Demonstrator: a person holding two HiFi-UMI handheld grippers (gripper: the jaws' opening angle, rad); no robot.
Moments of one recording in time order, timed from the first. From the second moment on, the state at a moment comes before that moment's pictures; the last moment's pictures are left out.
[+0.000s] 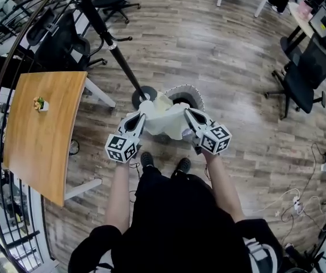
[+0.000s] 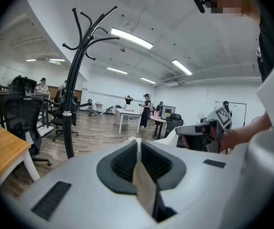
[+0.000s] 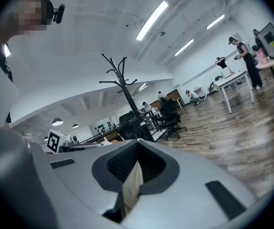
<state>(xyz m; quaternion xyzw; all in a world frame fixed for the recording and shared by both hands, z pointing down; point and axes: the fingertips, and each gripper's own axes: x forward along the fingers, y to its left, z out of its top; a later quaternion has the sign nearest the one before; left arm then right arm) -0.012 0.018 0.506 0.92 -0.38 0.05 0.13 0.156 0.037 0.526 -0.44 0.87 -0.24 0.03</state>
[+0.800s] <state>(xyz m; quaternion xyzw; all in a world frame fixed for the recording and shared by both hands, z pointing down) -0.125 -0.068 0.460 0.94 -0.33 0.03 0.09 0.047 -0.040 0.474 -0.49 0.84 -0.20 0.08</state>
